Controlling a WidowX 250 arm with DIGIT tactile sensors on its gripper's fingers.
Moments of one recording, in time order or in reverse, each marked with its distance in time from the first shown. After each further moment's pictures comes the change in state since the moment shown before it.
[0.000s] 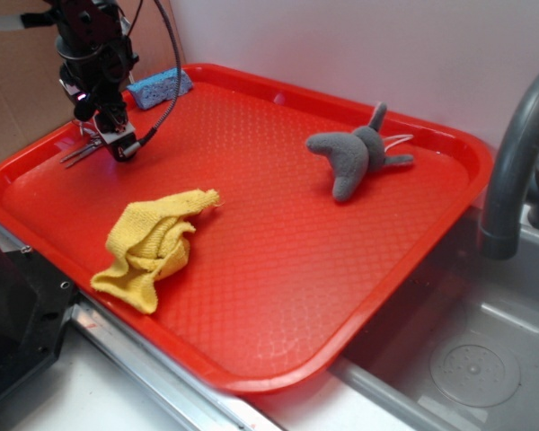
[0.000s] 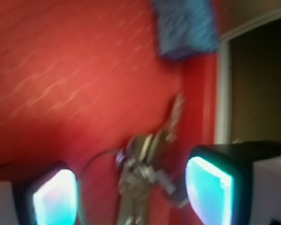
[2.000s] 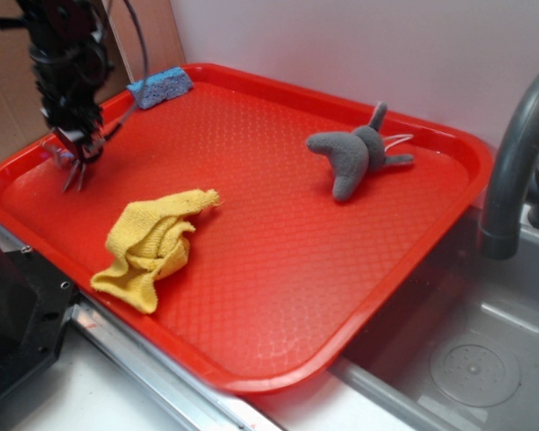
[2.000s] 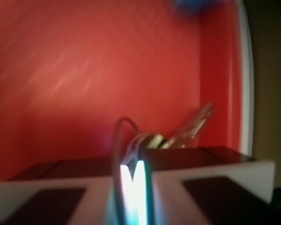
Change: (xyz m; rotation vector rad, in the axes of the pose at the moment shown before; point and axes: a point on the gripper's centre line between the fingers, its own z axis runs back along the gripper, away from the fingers) arm -0.030 -0.007 0.041 -0.194 0.091 0.175
